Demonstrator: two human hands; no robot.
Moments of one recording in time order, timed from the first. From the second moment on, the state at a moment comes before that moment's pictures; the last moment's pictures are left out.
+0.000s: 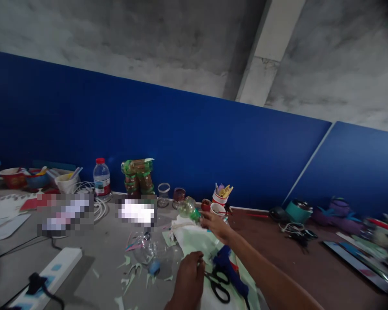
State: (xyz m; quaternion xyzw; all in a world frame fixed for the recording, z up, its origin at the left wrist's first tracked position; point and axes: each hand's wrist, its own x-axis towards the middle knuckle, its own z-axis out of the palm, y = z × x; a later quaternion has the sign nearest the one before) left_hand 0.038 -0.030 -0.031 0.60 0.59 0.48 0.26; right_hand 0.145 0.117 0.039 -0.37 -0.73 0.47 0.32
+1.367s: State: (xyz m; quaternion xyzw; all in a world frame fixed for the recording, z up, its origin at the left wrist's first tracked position) left_hand 0.040 -0.038 -0.003 0.66 0.57 0.45 0.18; right_hand 0.220 0.033 -0.009 -0.21 -0.30 0.78 0.51
